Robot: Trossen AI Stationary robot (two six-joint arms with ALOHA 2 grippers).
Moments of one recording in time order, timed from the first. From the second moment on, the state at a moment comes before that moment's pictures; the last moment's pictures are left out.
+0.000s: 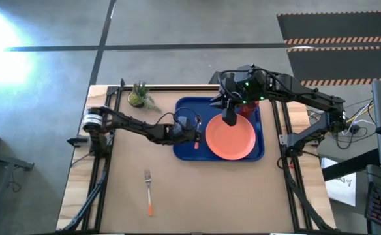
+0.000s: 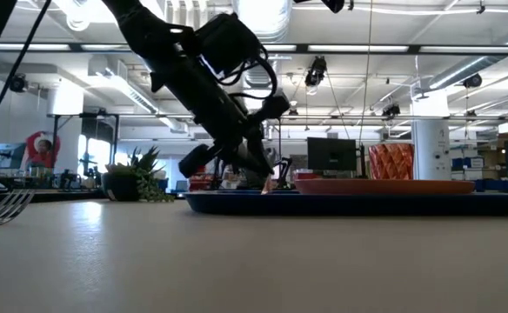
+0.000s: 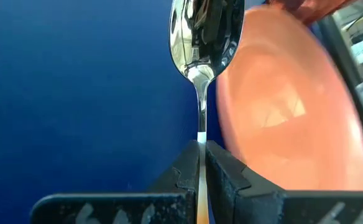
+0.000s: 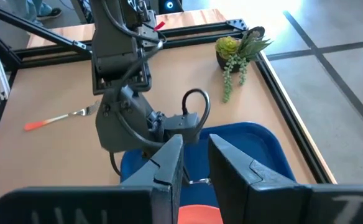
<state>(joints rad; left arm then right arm) 0.03 1.87 1.04 0.09 -0.42 -1.17 -0.22 1.46 1.73 -0.88 -0.11 -0.02</state>
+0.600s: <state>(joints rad) 0.02 1.91 1.06 0.10 -0.40 -1.20 -0.22 1.46 1.73 -0.88 -0.11 -0.02</state>
